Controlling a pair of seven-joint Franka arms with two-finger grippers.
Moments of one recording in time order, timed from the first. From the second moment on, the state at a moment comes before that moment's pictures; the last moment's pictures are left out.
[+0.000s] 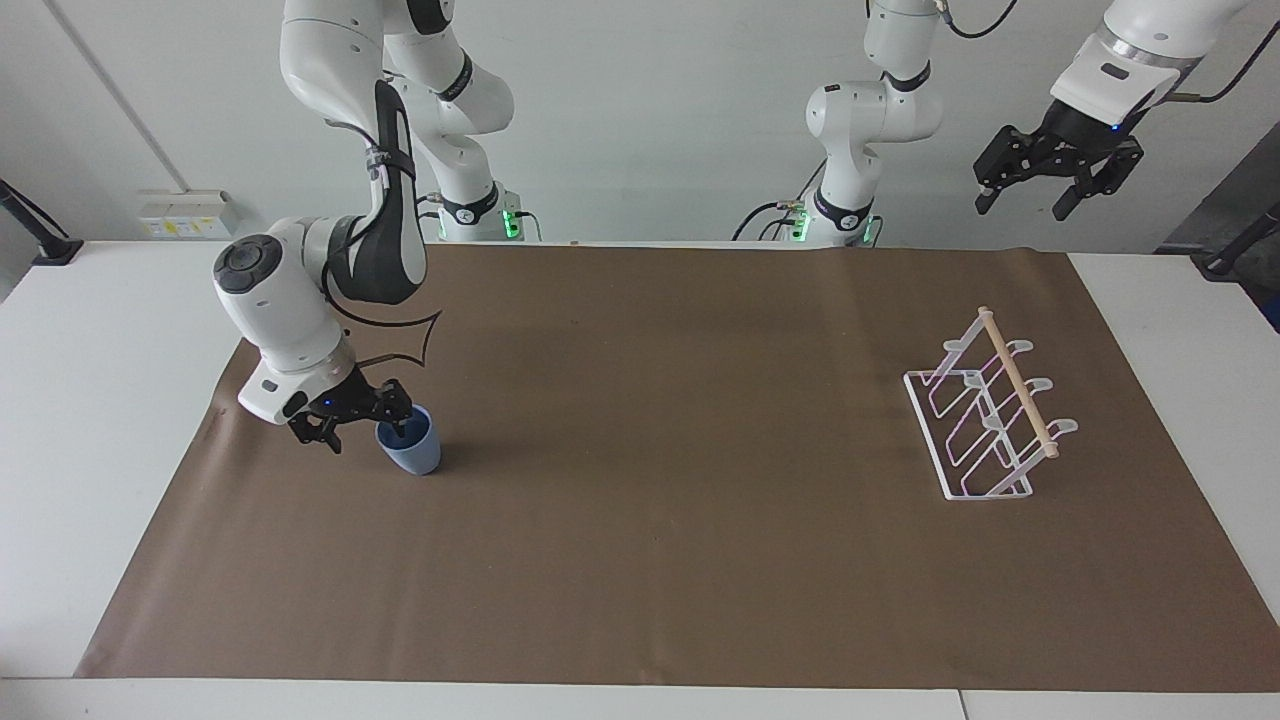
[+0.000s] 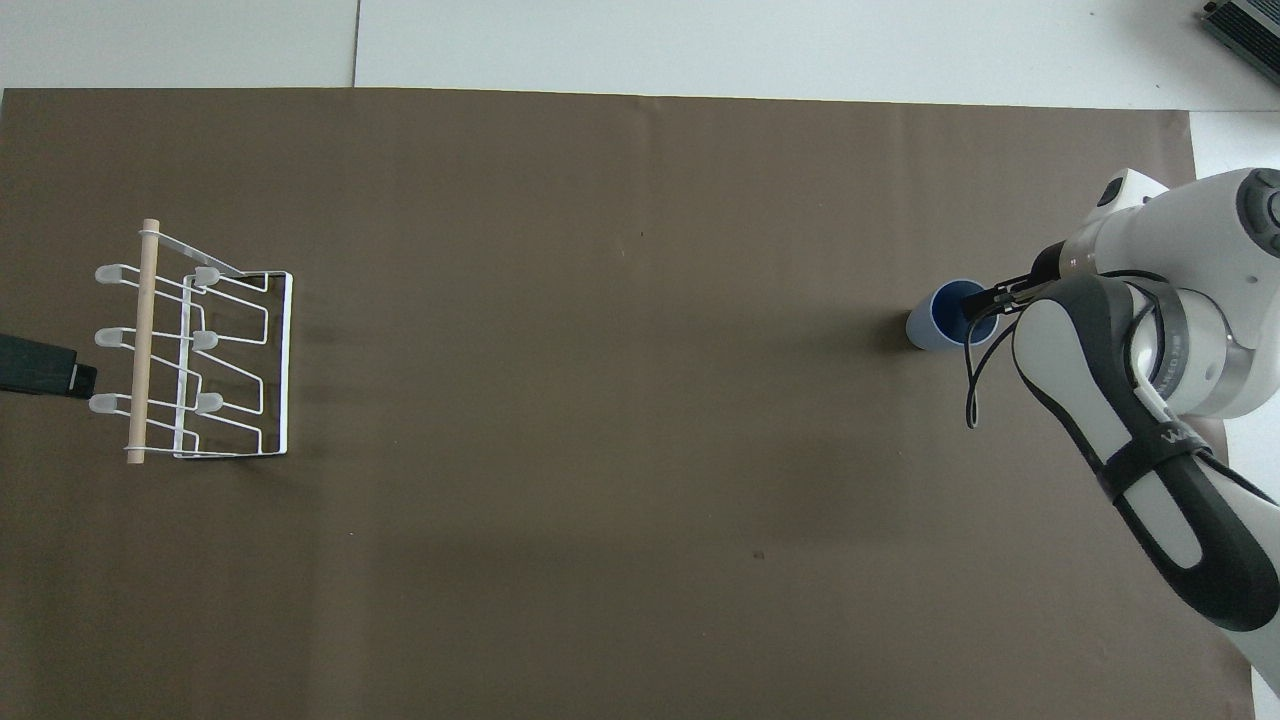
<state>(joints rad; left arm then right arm) -0.06 -0.09 -0.01 -1.49 -0.04 1.37 0.06 0.03 0.28 -0.09 -1.87 0.08 2.22 -0.38</state>
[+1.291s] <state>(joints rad) -0.06 -0.10 -0.01 -1.49 -0.04 1.36 0.06 0.04 0.23 -0.04 -1.74 0.22 2.14 -0.32</state>
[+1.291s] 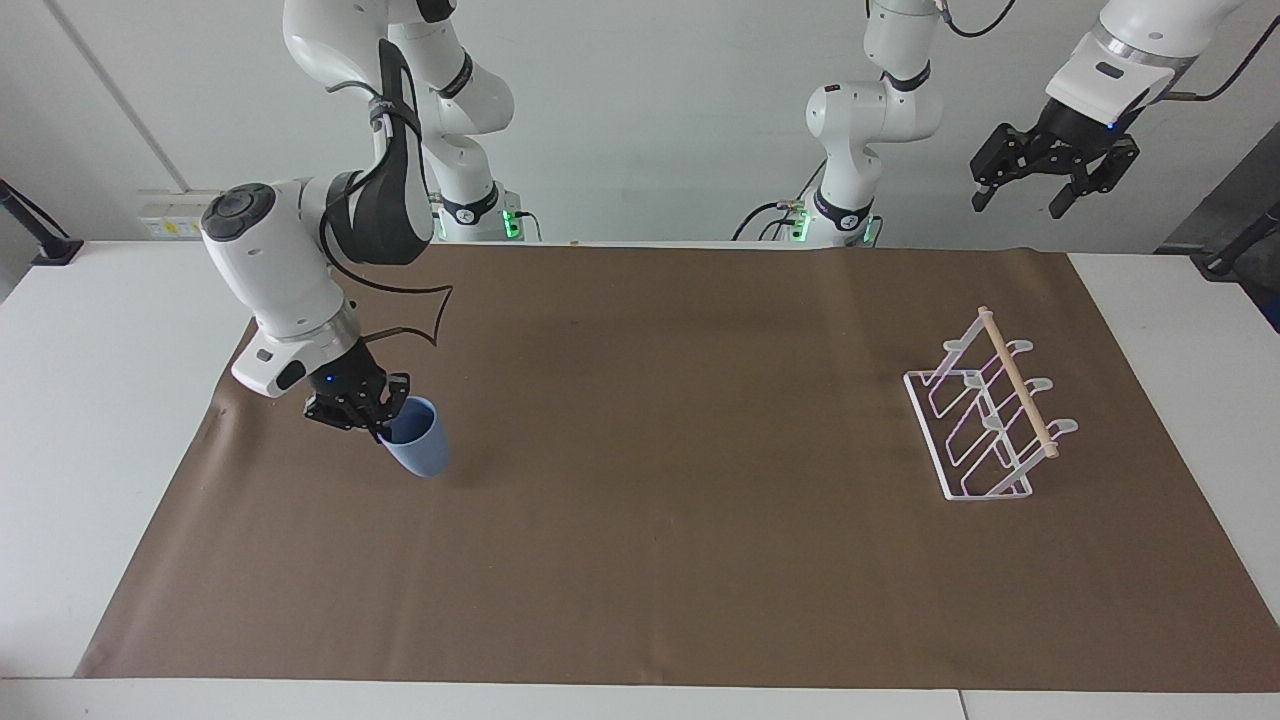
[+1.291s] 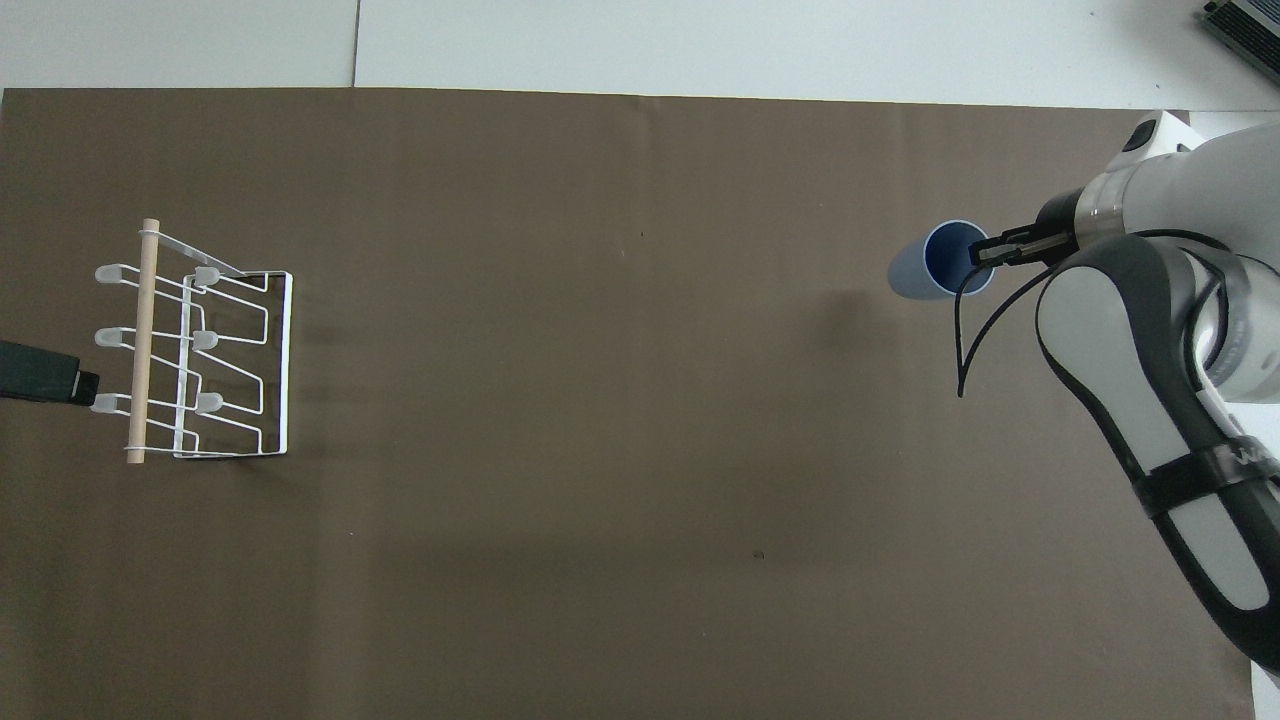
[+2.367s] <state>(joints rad) -0.09 0.00 -0.06 -1.42 -0.31 1.37 -0.55 0.04 0.20 -0.01 -1.70 1.05 1.92 -0.32</state>
